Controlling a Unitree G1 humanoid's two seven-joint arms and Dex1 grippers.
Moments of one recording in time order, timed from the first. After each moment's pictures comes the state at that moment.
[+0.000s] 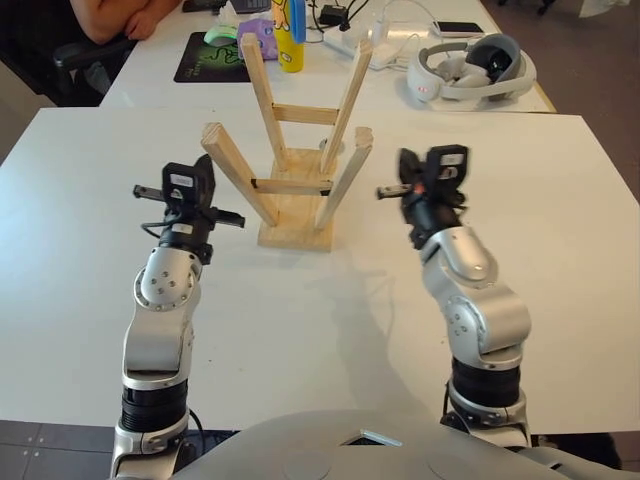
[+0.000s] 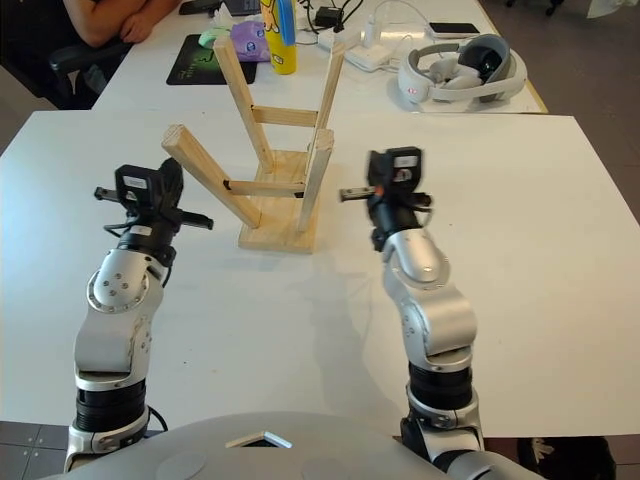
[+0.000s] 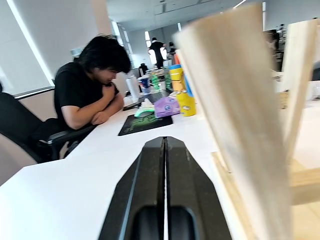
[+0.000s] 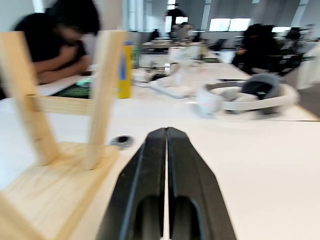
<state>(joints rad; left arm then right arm) 0.00 0.20 0.09 -0.53 0.04 0.43 -0.03 -0.17 -0.10 -0.03 -0.58 0.16 0.73 -0.14</state>
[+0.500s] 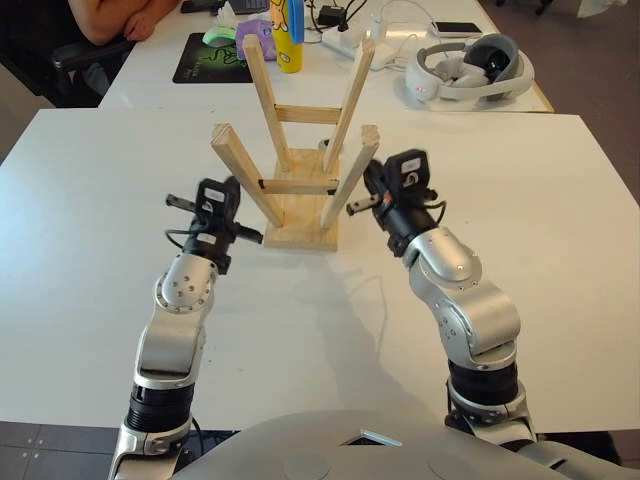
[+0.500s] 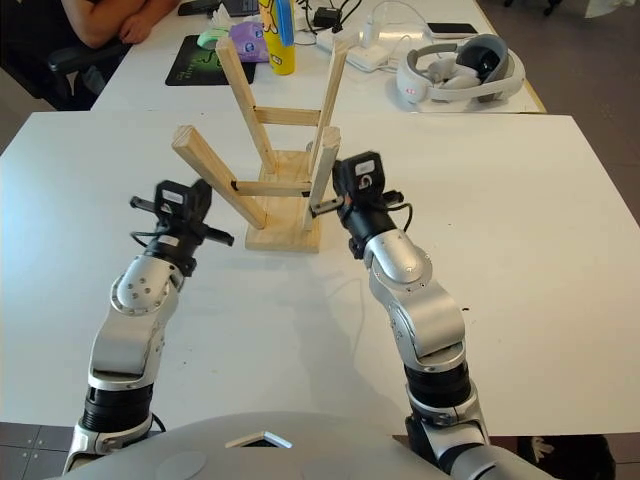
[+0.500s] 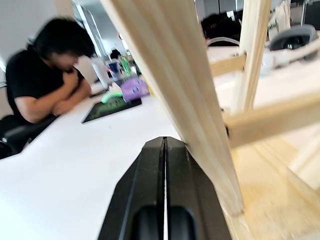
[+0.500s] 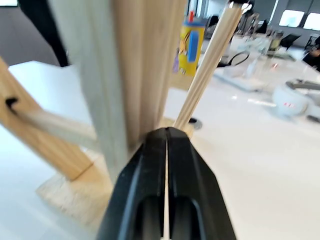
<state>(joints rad) 0.01 0.23 -0.12 -0.44 0.05 0.49 -0.16 -0.16 -0.13 0.23 -0.56 0.18 0.83 0.05</state>
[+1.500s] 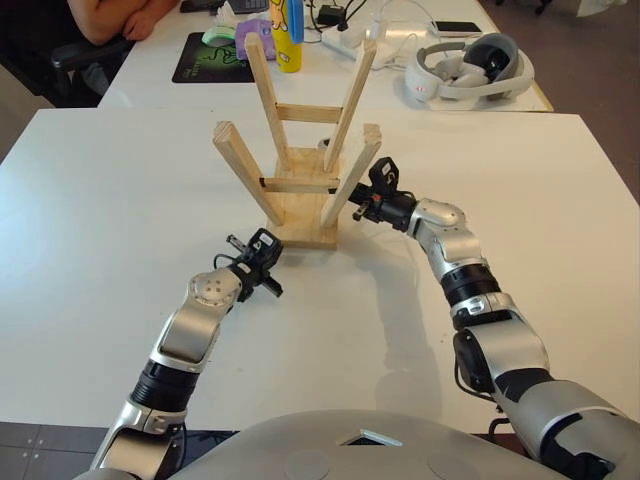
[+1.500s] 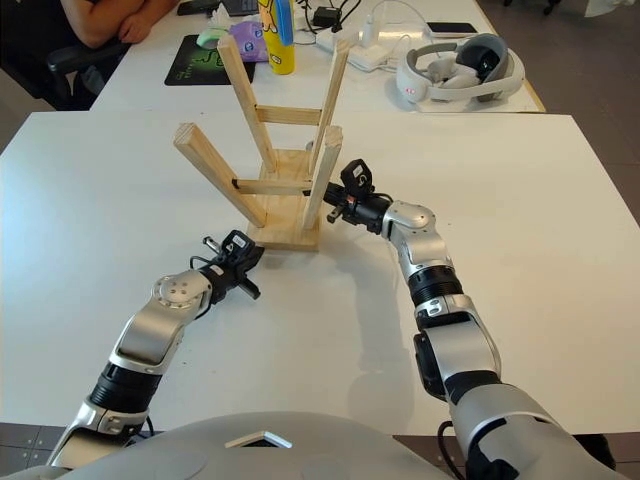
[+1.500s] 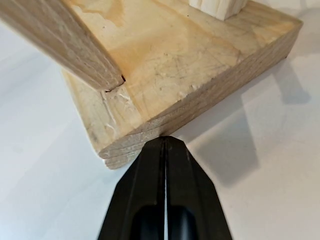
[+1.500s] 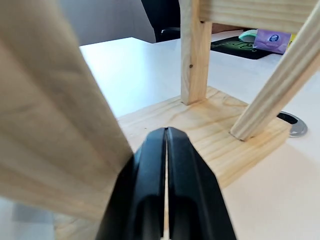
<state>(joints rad) -0.09 0.32 -0.26 -0.16 0.05 0.59 -0.40 -0.64 -0.21 0.09 0.77 0.21 -0.03 0.88</state>
